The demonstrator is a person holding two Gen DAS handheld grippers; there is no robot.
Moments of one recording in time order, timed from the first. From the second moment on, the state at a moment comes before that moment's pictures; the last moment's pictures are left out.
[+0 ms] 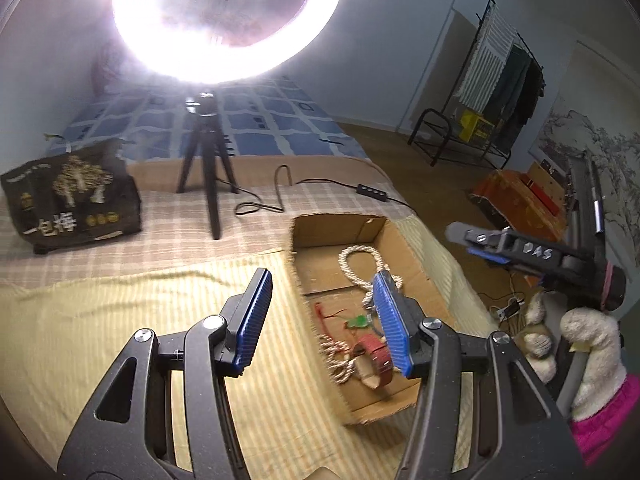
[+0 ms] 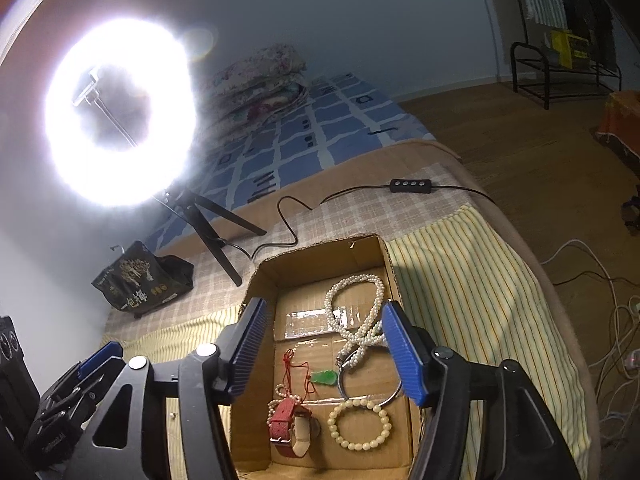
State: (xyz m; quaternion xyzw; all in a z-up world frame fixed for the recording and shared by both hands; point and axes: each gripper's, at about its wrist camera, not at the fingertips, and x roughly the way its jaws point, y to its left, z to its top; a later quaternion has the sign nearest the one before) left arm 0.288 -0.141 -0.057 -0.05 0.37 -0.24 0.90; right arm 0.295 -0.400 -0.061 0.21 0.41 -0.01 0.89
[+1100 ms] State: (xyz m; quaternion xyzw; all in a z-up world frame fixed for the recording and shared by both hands) left arm 0.258 0.013 -0.110 -0.03 0.45 -0.15 0.88; right arm 0.173 -0.177 -0.111 -0.01 0.46 0.19 0.87
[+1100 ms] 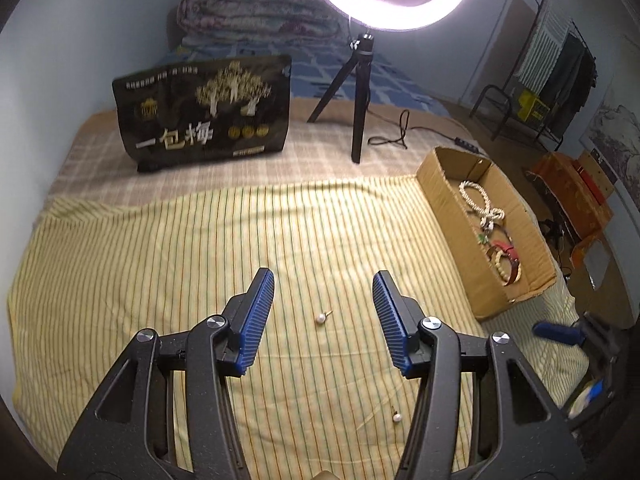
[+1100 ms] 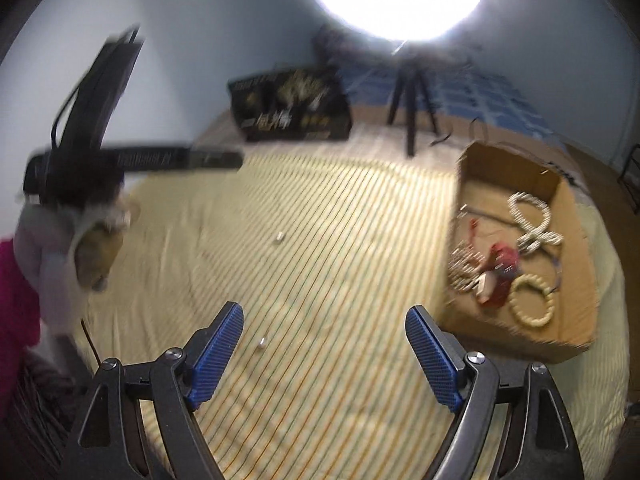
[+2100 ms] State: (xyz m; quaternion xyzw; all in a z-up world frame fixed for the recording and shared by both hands) left arm 0.292 0.000 -0.188 -0.04 0.54 -0.15 0.83; right arm 0.176 -0.125 -0.179 -0.05 0.55 0.25 0.79
